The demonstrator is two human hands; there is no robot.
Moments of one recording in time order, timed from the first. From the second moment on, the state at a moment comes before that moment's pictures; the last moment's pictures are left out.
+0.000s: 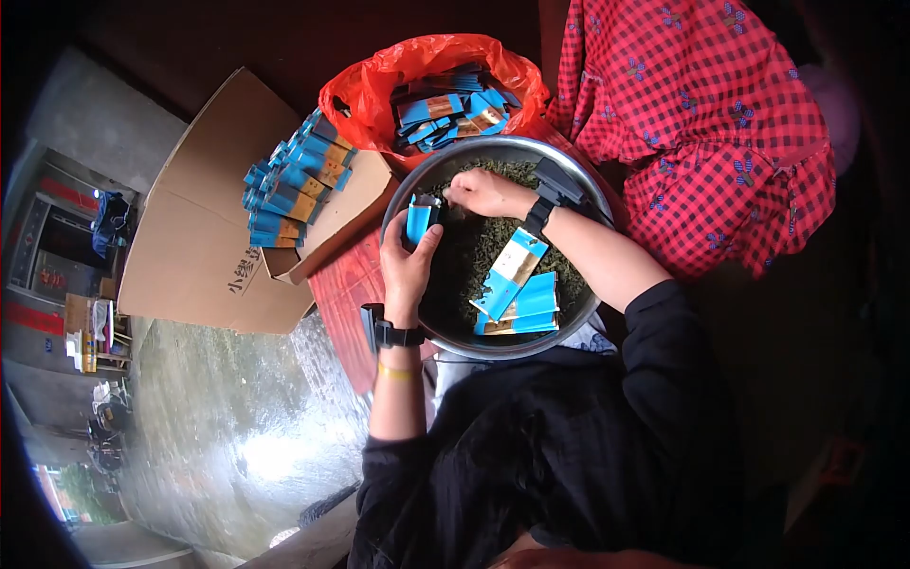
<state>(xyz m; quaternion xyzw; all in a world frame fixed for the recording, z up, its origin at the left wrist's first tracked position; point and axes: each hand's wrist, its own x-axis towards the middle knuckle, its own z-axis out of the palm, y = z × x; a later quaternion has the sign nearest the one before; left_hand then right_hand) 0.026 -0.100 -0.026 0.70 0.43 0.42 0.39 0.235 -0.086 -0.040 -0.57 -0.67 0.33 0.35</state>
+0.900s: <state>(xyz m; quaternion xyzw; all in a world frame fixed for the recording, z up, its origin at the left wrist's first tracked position) 0.024 -0.096 -0.035 0.72 0.44 0.39 0.38 0.241 -0.100 -0.013 -0.62 -0.71 0.02 0.33</state>
